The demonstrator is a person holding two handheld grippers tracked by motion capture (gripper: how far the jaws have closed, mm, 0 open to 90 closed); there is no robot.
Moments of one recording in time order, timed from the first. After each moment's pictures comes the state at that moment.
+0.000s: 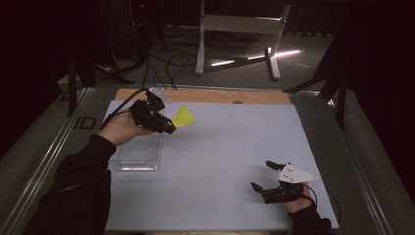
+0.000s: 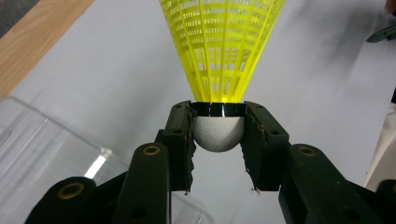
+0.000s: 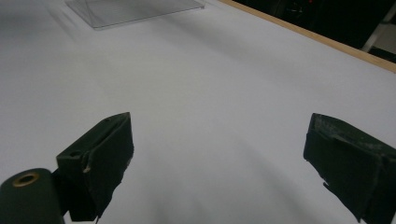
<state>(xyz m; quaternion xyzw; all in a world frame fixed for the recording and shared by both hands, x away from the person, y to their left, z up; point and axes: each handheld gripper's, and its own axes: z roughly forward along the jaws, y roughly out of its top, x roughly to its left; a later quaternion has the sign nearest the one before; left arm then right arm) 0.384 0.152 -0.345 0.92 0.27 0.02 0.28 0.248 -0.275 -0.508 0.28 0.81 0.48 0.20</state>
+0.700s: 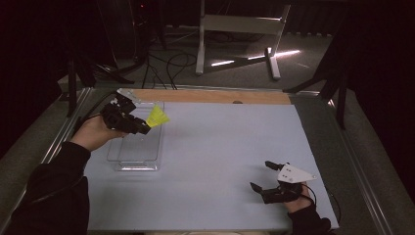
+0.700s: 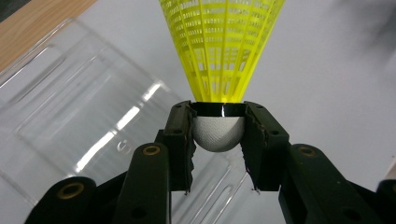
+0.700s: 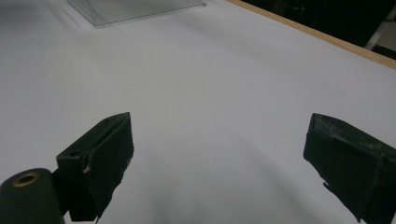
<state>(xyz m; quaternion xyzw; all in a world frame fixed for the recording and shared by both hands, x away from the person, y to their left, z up) 0.375 0.219 -0.353 0.90 0.33 0.04 0.26 0.249 -0.273 -0.509 0.28 0.81 0.48 0.19</state>
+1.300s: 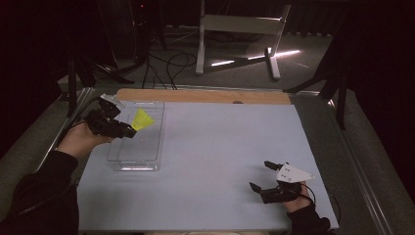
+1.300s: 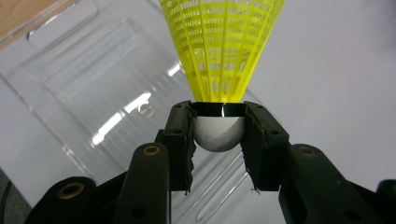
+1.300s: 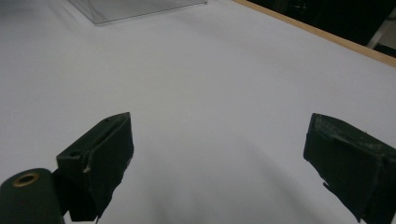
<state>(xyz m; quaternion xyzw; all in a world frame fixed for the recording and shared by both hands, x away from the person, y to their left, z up) 0.365 0.253 -0.365 0.89 0.38 0.05 0.25 0.250 -0.272 -0.510 0.28 0.81 0.48 0.19</state>
